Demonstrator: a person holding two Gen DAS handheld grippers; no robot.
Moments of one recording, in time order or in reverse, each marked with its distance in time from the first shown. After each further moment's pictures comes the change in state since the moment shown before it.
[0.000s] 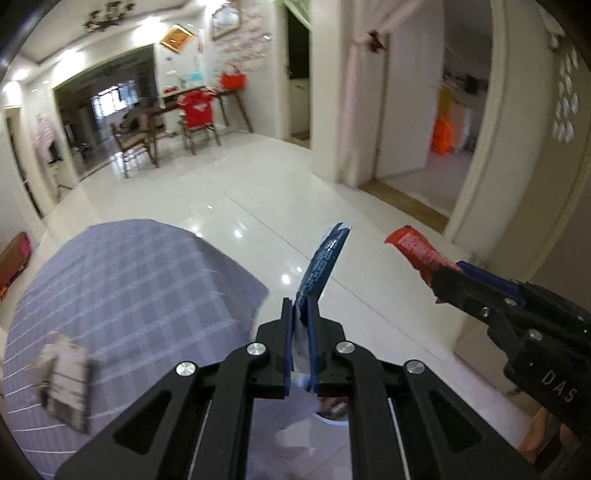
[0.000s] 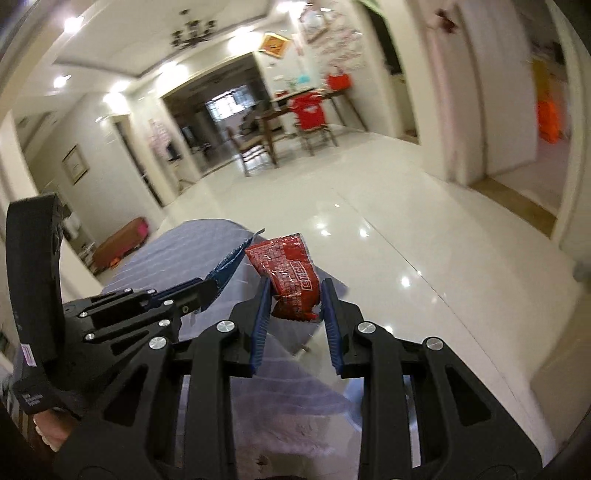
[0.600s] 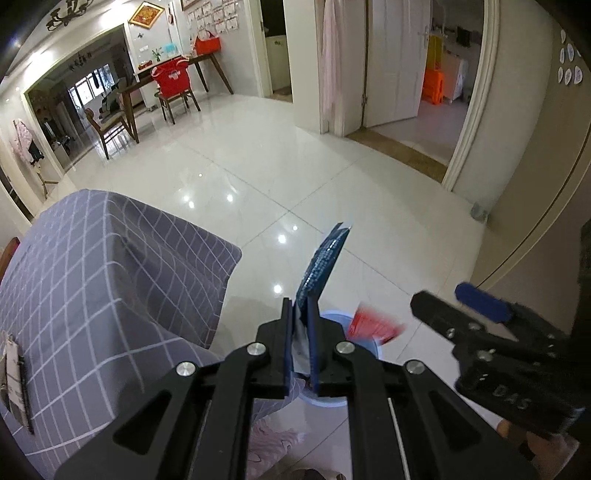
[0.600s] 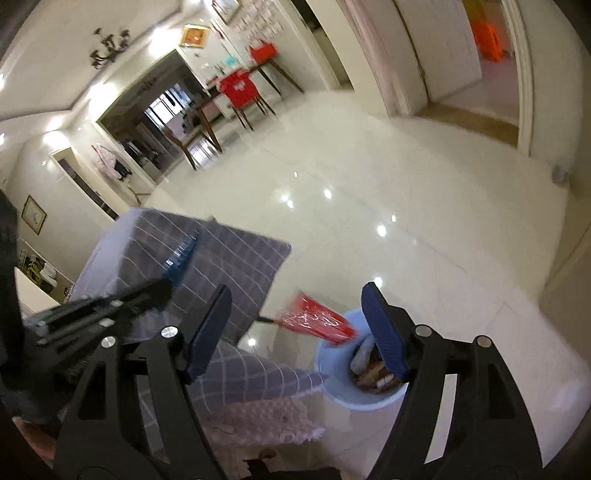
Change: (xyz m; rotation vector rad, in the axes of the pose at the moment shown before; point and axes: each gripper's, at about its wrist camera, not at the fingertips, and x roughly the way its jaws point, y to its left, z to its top) left arm 0.096 -0.059 -0.023 0.070 0.168 0.008; right arm 0.063 -0.115 -0.067 0.273 0.123 -0.099
